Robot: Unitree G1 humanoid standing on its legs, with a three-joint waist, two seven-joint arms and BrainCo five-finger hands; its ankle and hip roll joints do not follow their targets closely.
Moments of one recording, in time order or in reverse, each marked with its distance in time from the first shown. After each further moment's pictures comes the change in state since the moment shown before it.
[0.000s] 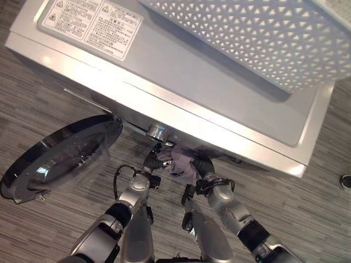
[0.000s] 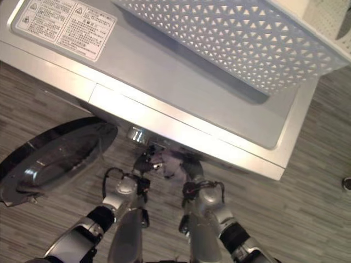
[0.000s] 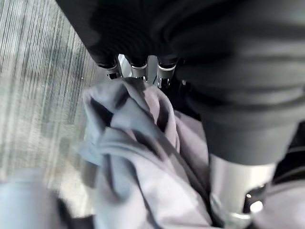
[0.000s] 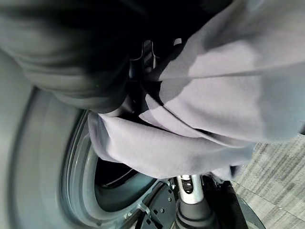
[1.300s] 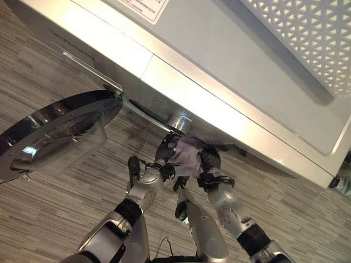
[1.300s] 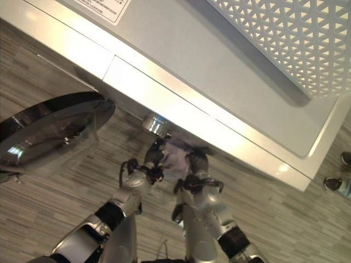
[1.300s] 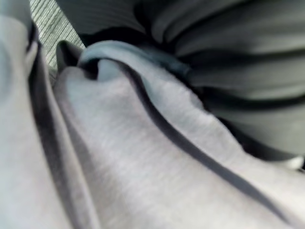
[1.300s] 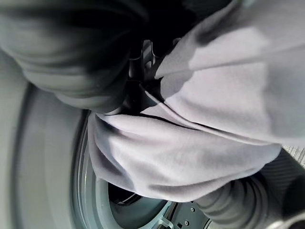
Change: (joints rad) left arm -0.014 -0.080 -0.074 -0.168 -0.307 -0.013 -0.008; right arm 0.062 0.021 -0.067 -0.162 0.116 -0.059 -0.049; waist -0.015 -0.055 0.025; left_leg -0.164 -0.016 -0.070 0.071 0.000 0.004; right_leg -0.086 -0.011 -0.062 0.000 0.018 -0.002
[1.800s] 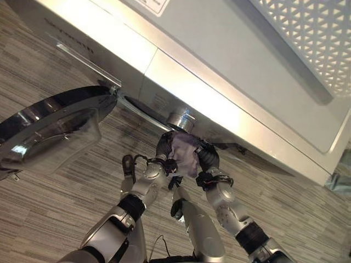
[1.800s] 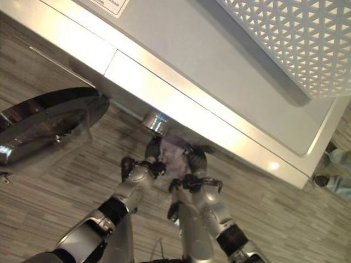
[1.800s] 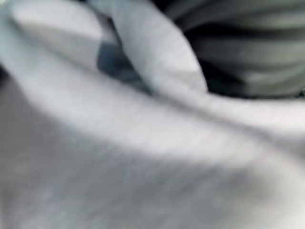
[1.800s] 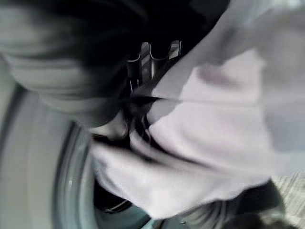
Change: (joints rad) left arm -0.029 0.000 0.021 0.014 -0.003 -0.041 0.082; right arm -0.027 -0.004 0.046 0.088 -0.009 -0.034 0.004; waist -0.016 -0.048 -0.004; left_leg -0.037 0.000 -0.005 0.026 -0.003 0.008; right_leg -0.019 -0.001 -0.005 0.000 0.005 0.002
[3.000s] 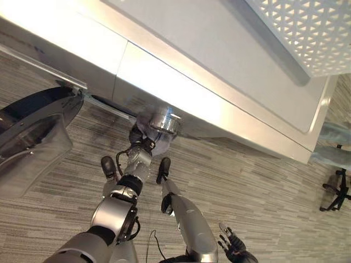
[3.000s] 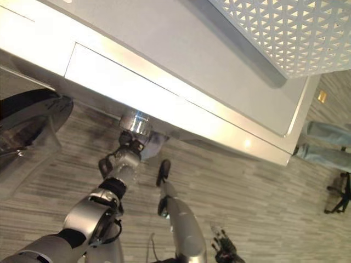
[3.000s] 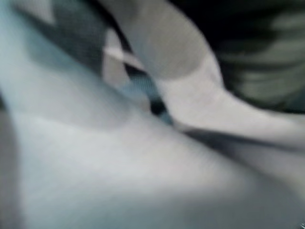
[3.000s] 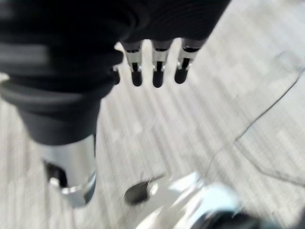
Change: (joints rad) left arm -0.265 -0.068 0.420 0.425 -0.238 -0.089 -0.018; right arm 0.325 0.042 -0.205 0.807 0.280 0.102 0.330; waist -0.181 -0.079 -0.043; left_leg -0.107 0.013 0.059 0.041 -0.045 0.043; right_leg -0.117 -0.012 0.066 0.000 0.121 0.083
